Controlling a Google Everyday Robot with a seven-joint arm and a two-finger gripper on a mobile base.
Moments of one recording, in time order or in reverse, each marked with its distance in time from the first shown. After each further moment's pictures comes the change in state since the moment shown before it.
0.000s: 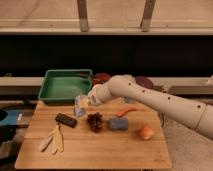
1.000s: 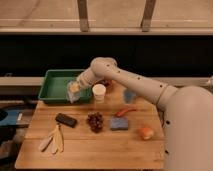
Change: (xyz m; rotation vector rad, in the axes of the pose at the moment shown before) arm -0.092 -0.059 0.071 0.028 0.080 -0.136
